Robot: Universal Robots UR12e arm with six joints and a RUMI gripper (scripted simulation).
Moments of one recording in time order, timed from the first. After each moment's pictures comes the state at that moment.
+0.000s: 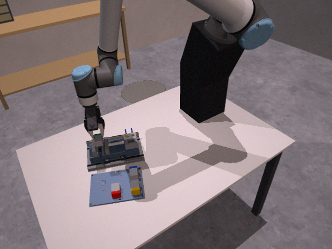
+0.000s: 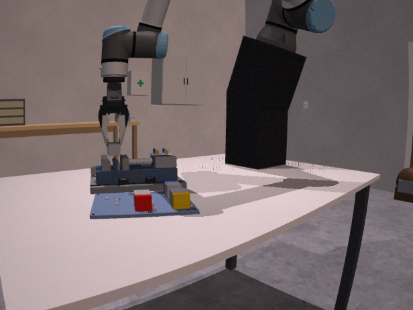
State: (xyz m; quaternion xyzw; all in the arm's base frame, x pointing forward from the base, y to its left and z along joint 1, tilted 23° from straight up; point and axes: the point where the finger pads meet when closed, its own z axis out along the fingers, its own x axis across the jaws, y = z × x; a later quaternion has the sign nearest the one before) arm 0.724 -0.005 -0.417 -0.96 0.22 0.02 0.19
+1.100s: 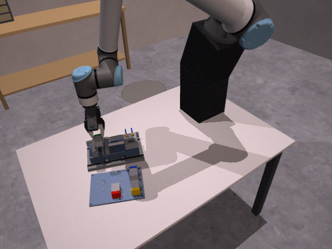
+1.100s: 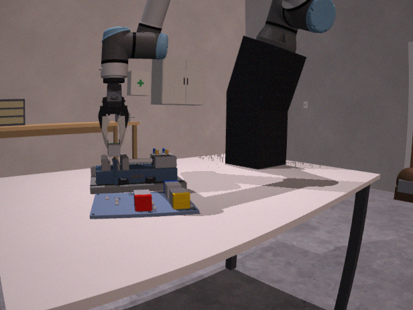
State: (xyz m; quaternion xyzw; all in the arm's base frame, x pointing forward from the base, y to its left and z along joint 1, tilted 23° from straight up) arm 0.724 -0.004 -0.420 -0.96 0.22 0.02 0.19
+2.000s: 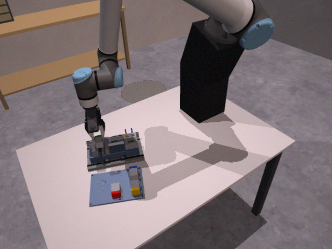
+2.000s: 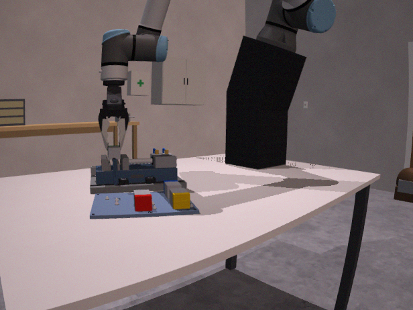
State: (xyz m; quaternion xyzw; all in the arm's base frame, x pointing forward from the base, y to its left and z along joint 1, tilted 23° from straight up) arm 0.725 -0.001 -0.427 -0.96 0.22 0.02 0.19
